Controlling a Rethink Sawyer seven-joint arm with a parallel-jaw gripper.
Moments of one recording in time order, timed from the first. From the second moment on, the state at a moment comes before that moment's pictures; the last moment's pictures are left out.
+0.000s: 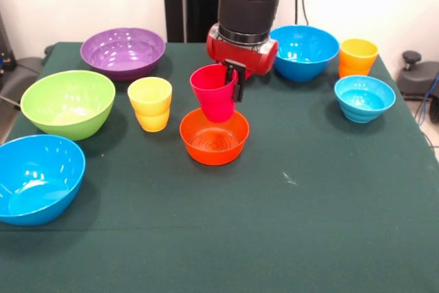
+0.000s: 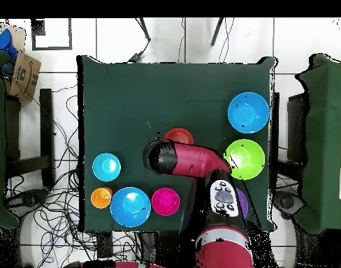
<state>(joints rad) -0.20 -0.58 -0.05 1.74 -0.07 0.36 2.07</state>
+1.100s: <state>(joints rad) -0.17 -0.55 -0.05 1.74 -0.07 0.36 2.07</state>
